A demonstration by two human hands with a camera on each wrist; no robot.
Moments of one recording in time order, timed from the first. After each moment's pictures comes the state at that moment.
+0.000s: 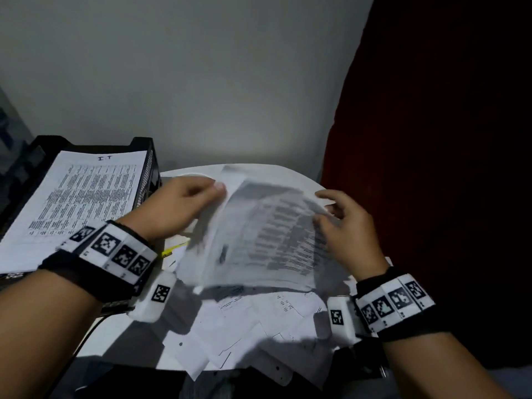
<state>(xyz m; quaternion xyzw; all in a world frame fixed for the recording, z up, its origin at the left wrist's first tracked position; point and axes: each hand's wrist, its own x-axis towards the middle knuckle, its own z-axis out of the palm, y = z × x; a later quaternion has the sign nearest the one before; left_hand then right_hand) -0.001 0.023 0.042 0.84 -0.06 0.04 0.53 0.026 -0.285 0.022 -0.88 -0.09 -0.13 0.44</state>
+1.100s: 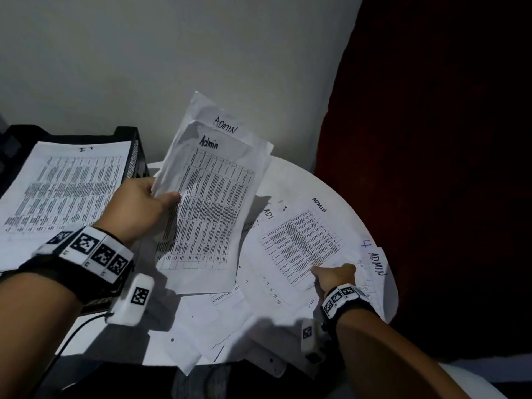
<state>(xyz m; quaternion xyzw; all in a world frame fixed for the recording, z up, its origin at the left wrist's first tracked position) 0.002 0.048 0.011 0.83 0.20 0.07 0.51 0.055 -0.347 -0.190 -0.75 0.42 0.07 0.51</state>
